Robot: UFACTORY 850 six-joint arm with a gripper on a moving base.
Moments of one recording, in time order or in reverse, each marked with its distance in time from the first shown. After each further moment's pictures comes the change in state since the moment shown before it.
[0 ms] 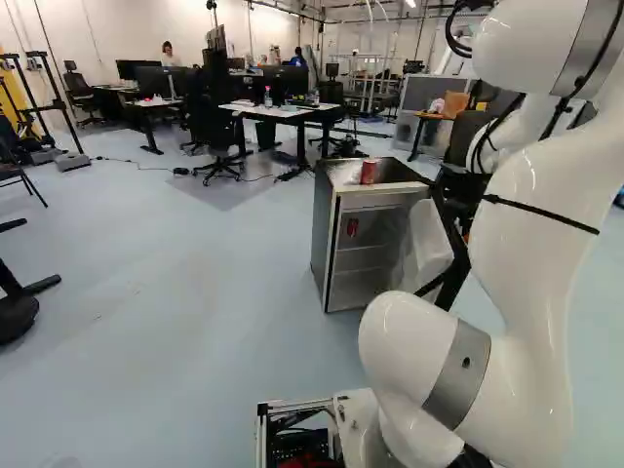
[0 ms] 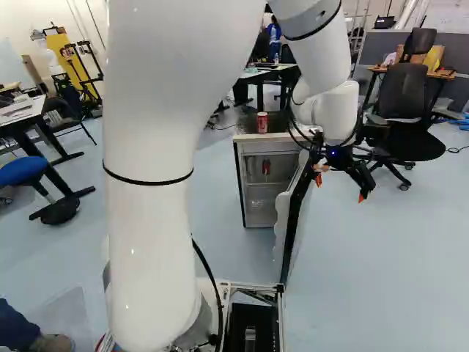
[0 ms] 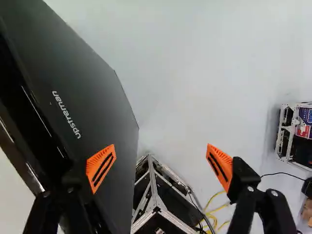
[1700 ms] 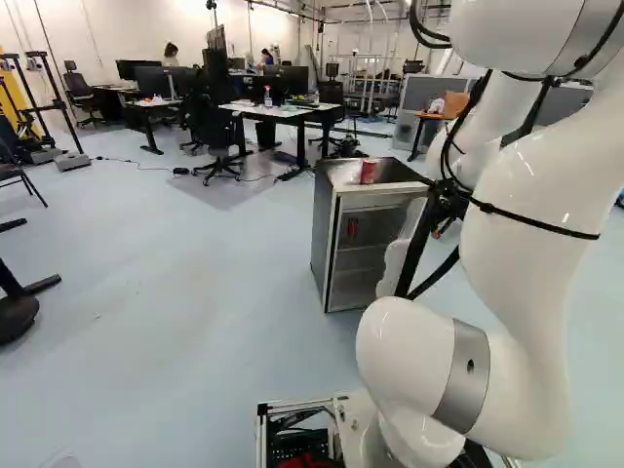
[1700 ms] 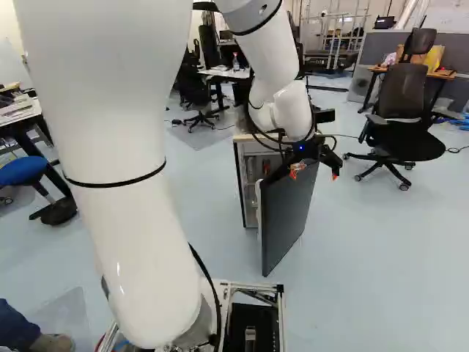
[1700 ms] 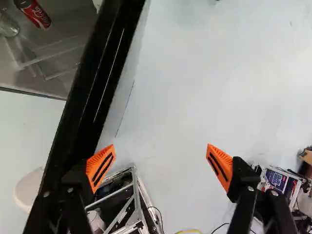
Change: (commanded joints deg) arm 10.9 8.3 10.7 -13.9 10.6 0.0
